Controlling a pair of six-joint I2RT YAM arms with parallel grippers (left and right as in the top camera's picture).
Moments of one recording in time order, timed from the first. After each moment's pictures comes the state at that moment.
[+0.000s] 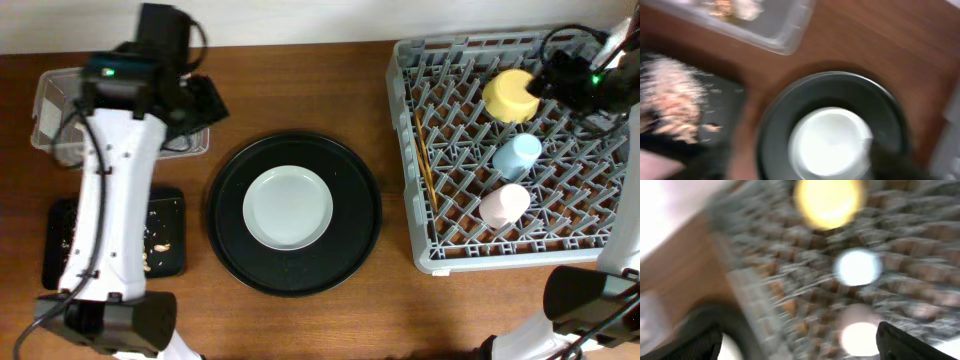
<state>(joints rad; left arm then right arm) -0.12 1.82 2.11 -1.48 -0.14 -0.58 -0.31 1.81 2.12 -1.42 -0.27 0.29</state>
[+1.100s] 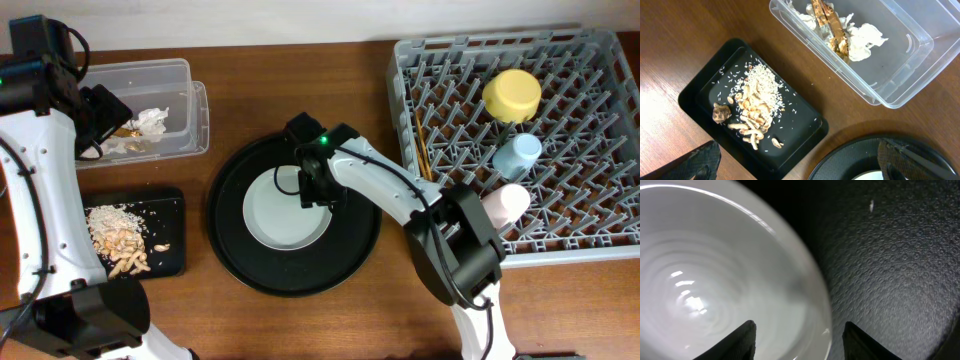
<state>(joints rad) 0.23 1.84 2.10 -1.50 -0.24 -0.58 0.64 2.19 1.70 -0.99 -0.03 0.57</state>
